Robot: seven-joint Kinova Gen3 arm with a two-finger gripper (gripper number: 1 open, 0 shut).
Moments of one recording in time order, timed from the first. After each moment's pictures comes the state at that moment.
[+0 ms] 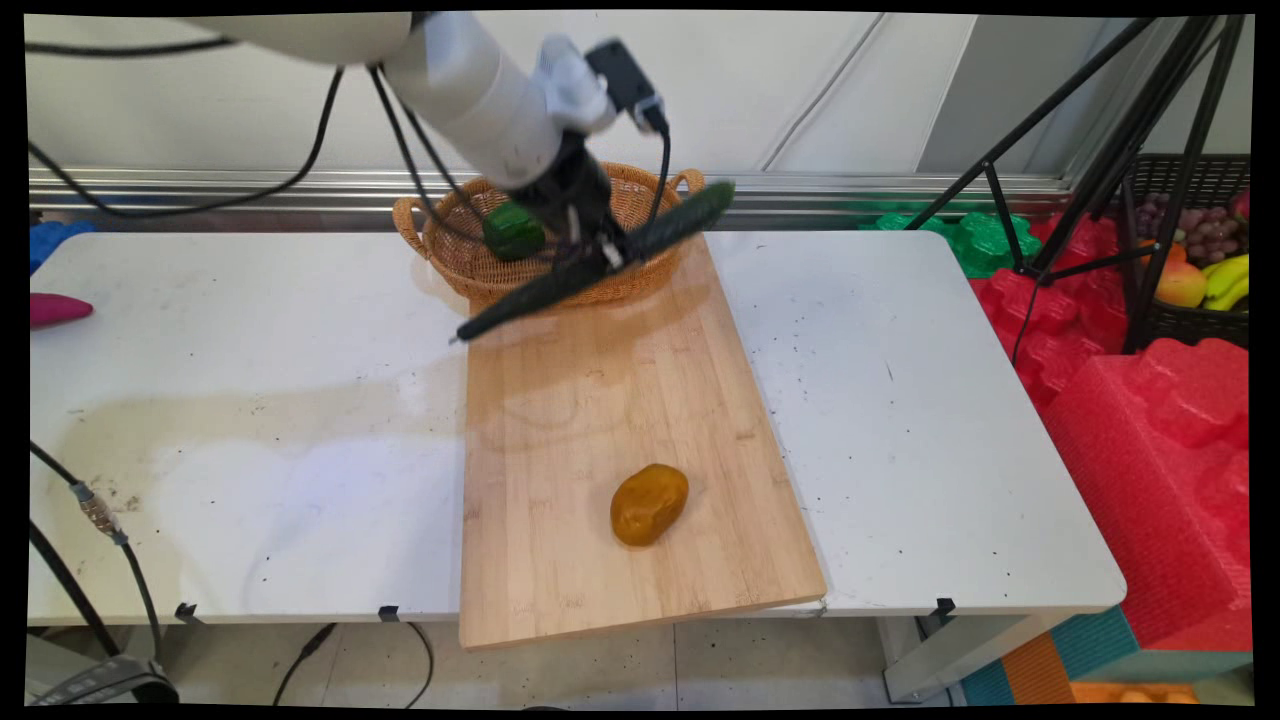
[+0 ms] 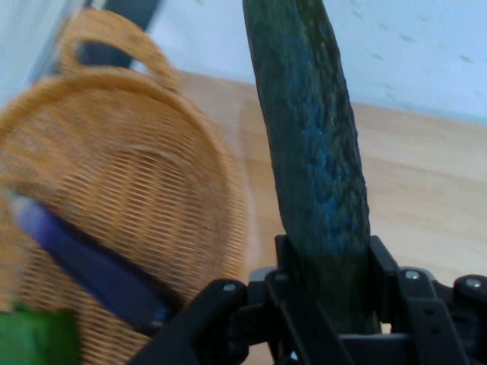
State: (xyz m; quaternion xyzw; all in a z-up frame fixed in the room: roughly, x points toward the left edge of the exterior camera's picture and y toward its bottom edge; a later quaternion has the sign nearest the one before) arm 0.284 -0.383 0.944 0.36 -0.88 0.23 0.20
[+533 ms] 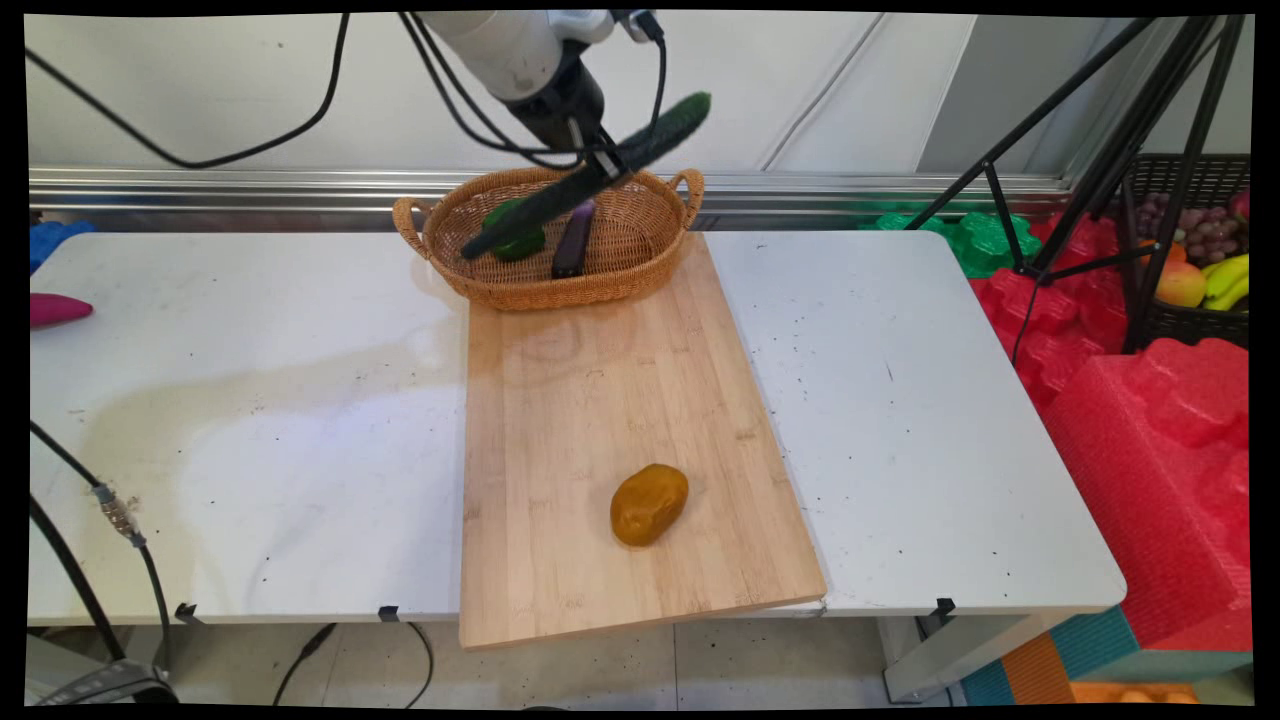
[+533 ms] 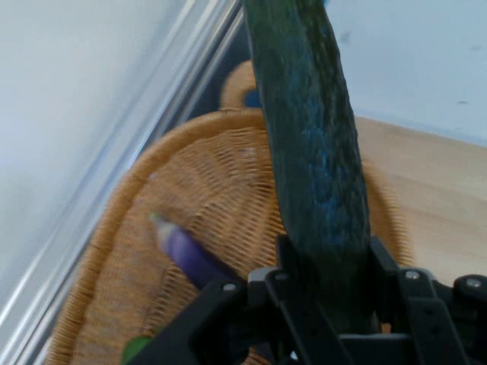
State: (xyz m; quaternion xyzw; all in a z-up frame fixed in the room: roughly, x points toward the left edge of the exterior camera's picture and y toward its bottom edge) arm 0.311 -0.447 0.972 0.39 -0.86 0.28 0.19
